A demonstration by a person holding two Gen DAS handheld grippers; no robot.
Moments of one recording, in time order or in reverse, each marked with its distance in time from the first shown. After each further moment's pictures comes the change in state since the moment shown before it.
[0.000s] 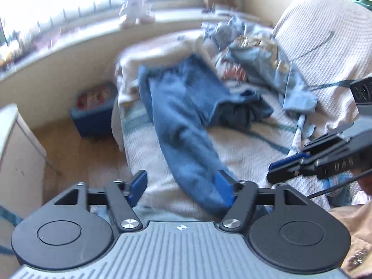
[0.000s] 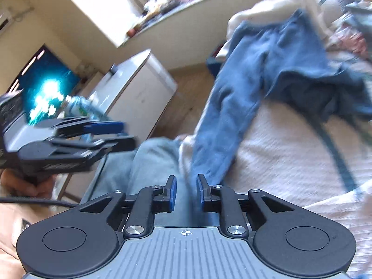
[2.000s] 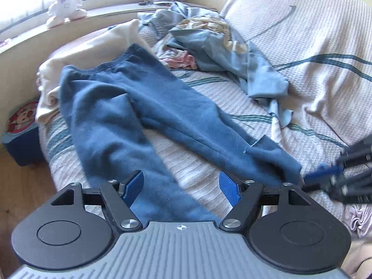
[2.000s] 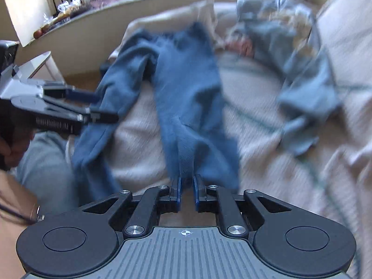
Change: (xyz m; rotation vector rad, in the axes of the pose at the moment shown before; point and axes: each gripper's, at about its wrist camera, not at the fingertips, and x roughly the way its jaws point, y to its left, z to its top) left arm 0.132 -0.016 0.009 0.133 0.003 -0.290; right arm -0.012 -0.018 -0.043 0.063 -0.015 -0.564
